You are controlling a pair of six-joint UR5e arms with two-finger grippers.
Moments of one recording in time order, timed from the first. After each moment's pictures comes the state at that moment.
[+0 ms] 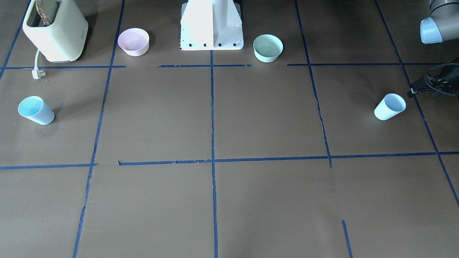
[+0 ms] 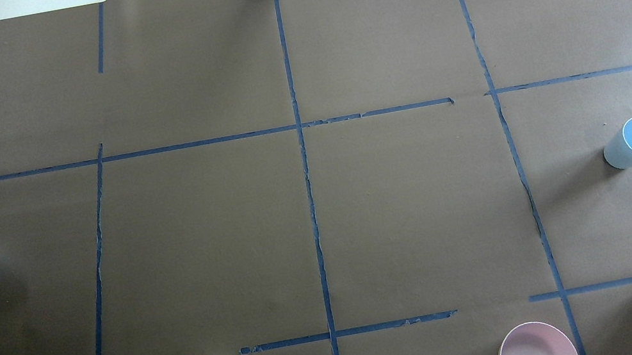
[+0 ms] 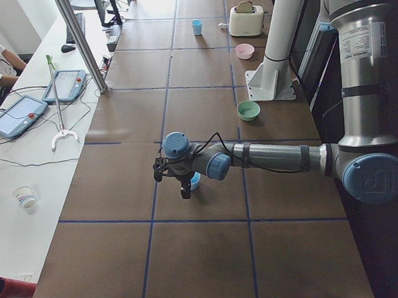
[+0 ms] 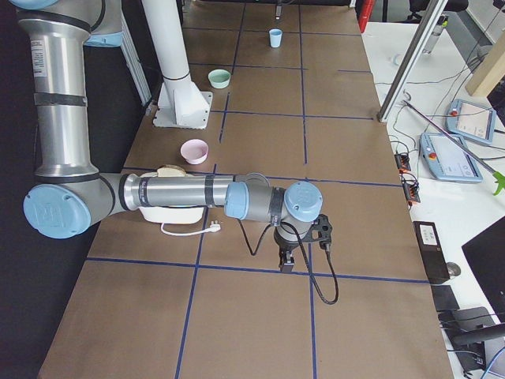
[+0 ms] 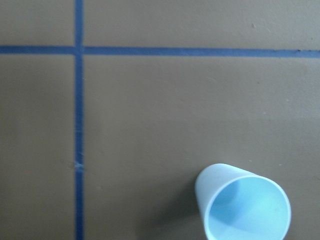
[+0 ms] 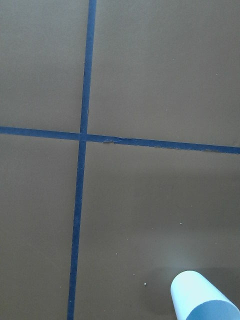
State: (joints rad) left arm -1.23 -1.47 -1.69 -1.89 -2.41 -0.49; right arm 1.58 -1.57 1.63 -1.73 2.40 -0.14
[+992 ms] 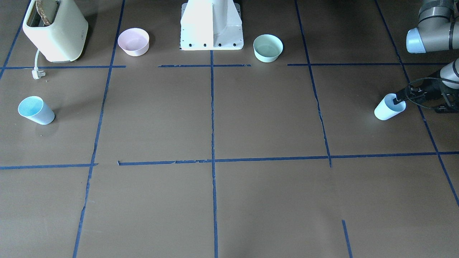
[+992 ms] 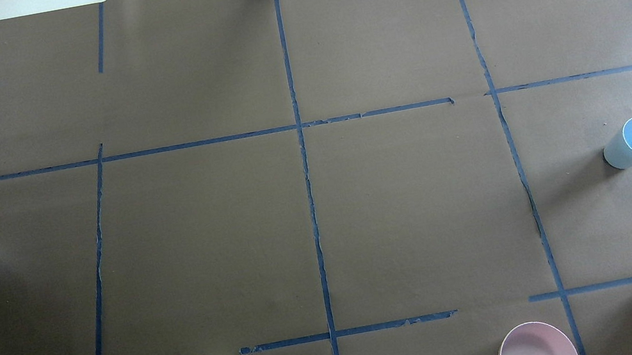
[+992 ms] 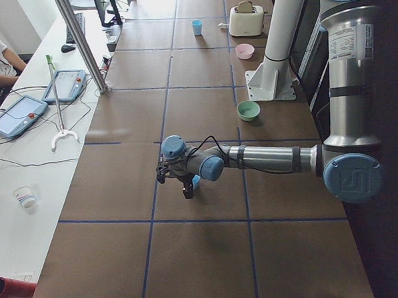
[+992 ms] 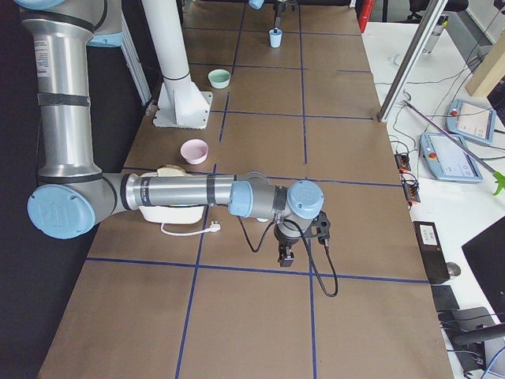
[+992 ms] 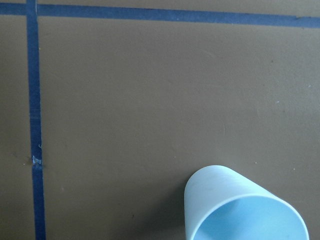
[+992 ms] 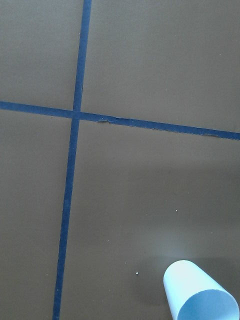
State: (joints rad) left arm -1.14 -1.51 -1.60 -1.89 -2.38 -0.52; right arm 1.52 -1.56 1.63 -1.73 2.41 -0.14
